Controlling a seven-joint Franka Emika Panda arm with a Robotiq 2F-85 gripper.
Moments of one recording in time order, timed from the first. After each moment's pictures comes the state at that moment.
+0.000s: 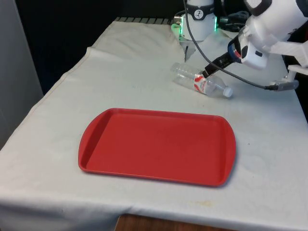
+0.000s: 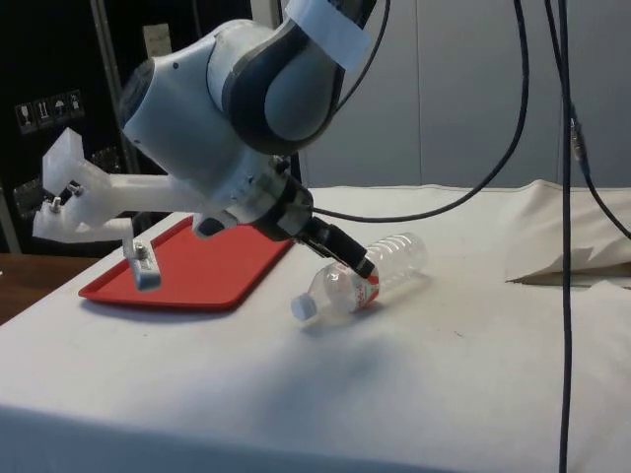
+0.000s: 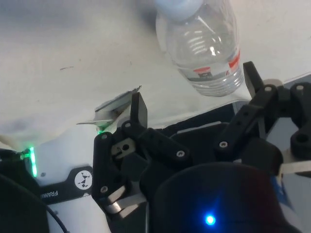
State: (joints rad) arm 0.12 0.53 0.25 -1.96 -0.50 1.78 -0.26
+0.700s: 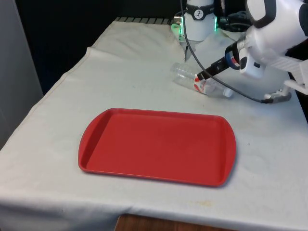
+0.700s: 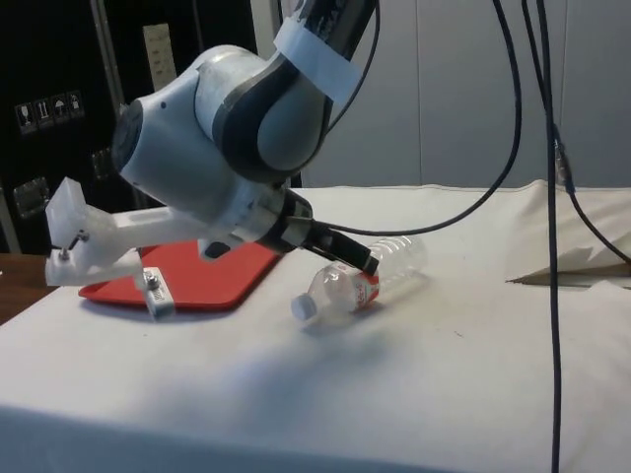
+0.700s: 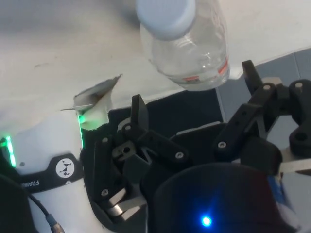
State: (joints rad) arm 0.13 0.61 0.25 -1.88 -0.57 1.66 -0.30
